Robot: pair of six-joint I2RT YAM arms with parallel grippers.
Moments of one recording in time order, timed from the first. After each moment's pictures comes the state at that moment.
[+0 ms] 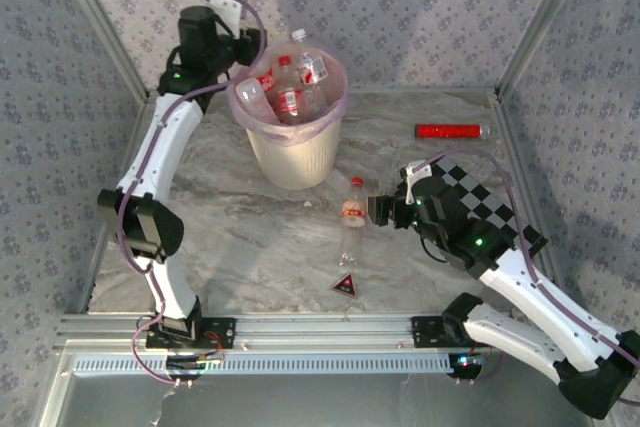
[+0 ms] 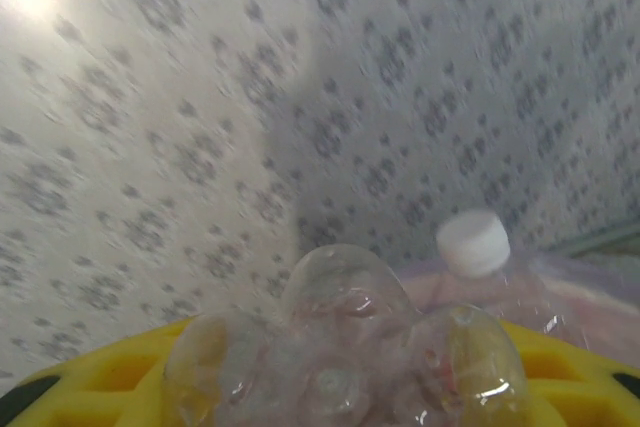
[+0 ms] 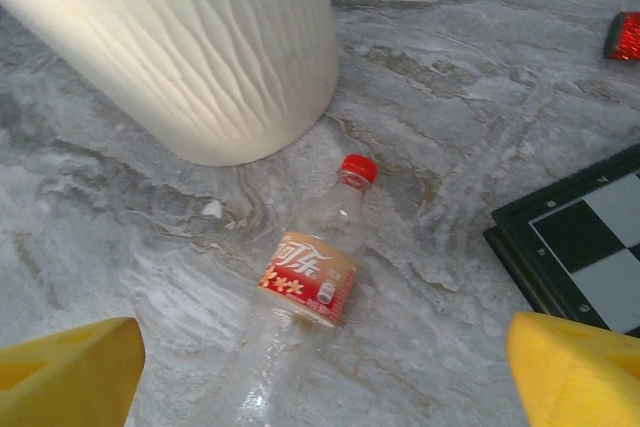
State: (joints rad) left arm -0.27 1.83 1.99 -0.37 0.11 -0.02; right arm 0.69 0.83 0.82 -0.60 0.22 0.39
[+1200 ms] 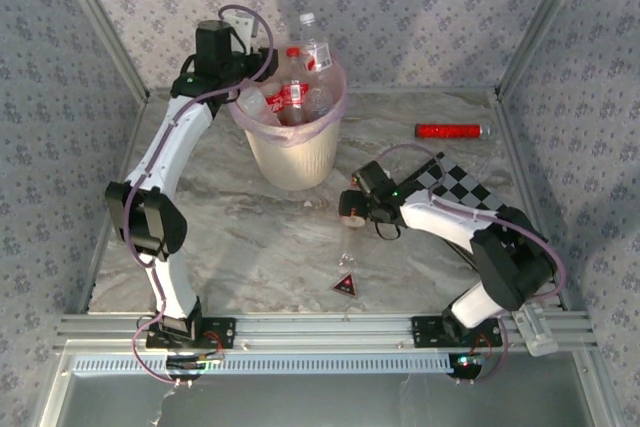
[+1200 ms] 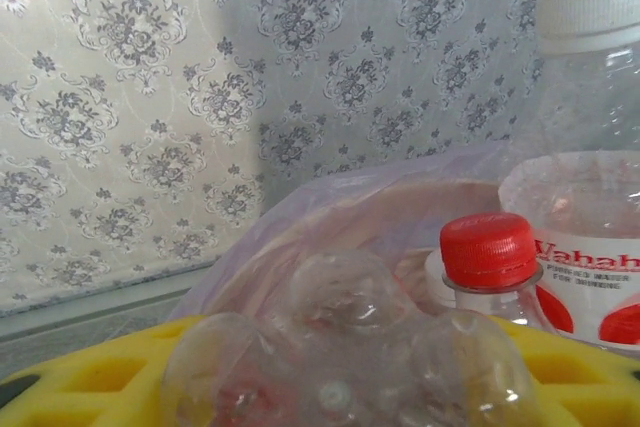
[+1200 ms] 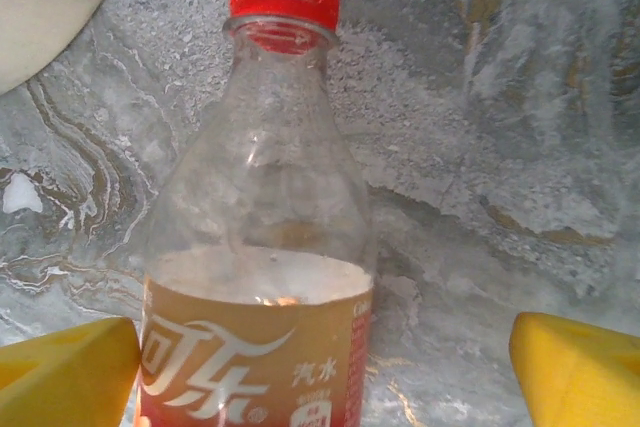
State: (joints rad) left arm -0.28 1.86 1.97 -0.46 0.13 -0.09; right arm 0.65 1.55 0.89 -0.39 0.12 0.70
